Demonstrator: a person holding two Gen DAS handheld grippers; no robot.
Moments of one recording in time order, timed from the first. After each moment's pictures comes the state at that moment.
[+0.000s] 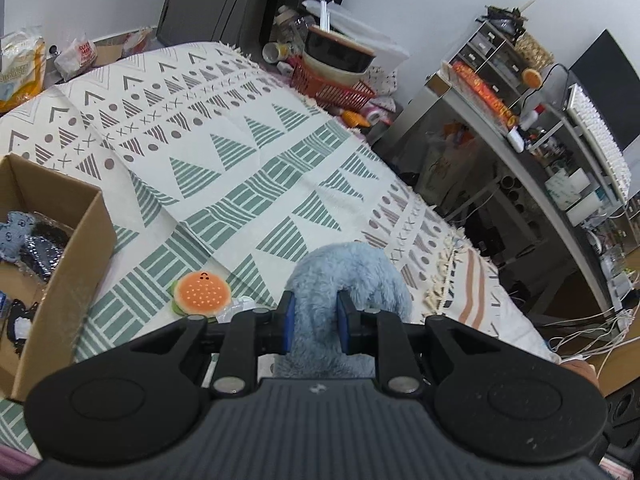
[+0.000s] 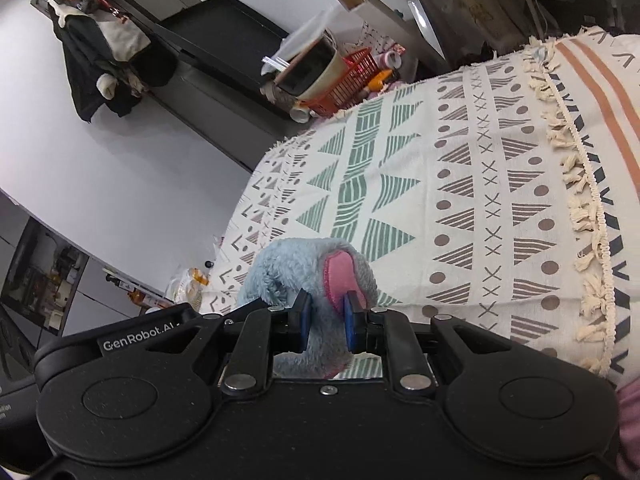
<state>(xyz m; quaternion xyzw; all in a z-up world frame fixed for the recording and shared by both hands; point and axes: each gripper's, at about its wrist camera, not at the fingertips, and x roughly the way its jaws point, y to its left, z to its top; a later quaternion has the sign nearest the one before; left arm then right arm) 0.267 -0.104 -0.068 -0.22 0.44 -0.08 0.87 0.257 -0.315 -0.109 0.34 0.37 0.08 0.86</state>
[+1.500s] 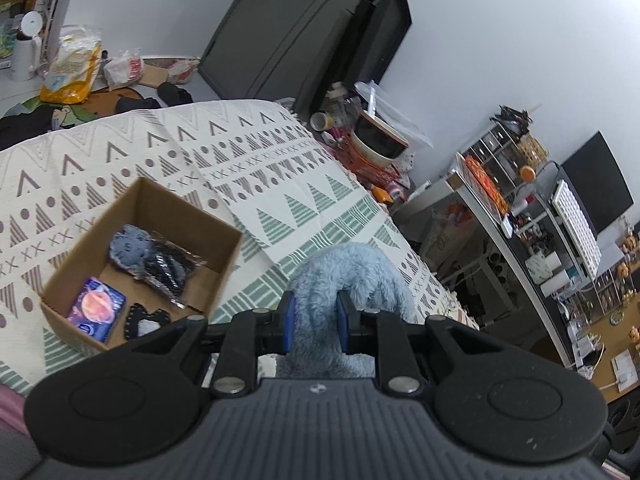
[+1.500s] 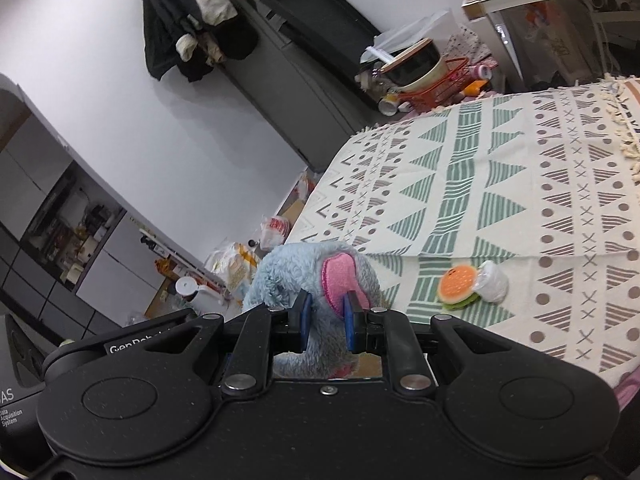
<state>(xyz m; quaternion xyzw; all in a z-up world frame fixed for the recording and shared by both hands) 0.178 0.055 -0.032 -0.31 0.37 -0.06 0.88 0.192 -0.167 -0.049 0.27 0.34 0.14 0.89</state>
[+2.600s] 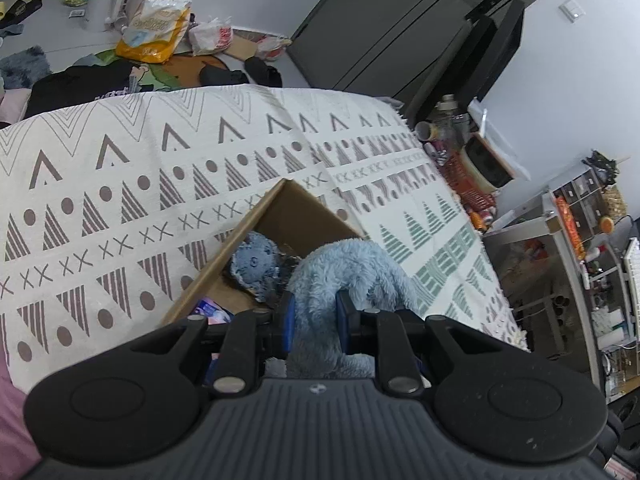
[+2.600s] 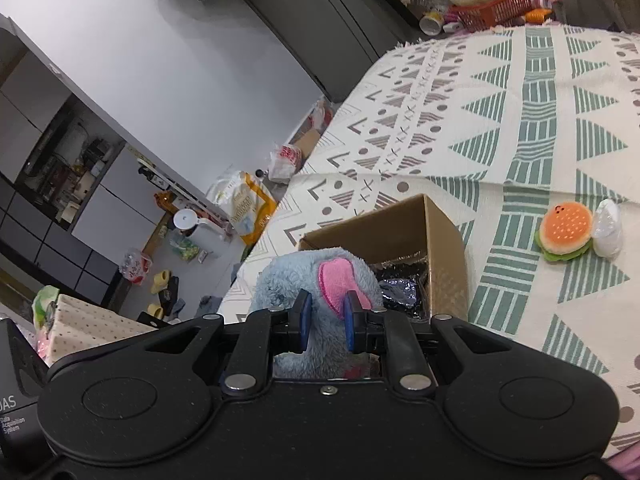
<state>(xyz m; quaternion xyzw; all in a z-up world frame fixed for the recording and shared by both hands) 0.212 0.167 -0.113 -0.35 0.41 0.04 0.84 0.256 -0.056 -0.114 0.24 0.42 0.18 0.86</state>
